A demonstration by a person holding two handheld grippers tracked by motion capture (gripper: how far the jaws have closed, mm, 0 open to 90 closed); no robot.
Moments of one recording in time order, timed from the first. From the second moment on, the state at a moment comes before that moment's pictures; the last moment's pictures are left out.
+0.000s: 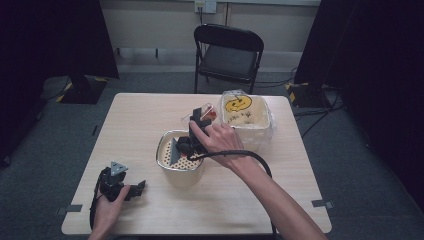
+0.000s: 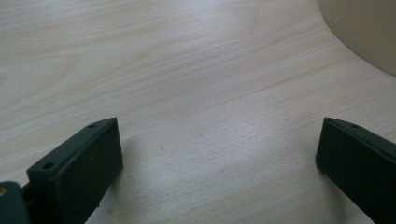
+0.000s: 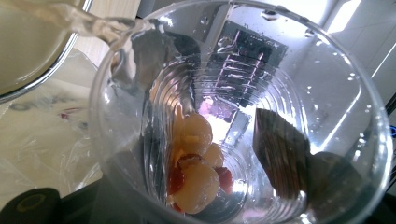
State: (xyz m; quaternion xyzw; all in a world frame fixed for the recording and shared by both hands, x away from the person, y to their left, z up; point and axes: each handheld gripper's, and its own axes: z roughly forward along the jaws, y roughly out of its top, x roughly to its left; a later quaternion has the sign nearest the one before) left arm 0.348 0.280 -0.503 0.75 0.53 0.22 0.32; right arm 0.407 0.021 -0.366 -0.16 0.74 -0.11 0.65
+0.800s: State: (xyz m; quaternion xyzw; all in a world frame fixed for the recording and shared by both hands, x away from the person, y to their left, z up) left arm 0.348 0.280 -0.503 0.75 0.53 0.22 0.32; right arm 0.401 0.021 -0.381 -0.27 0.62 -0.21 0.71
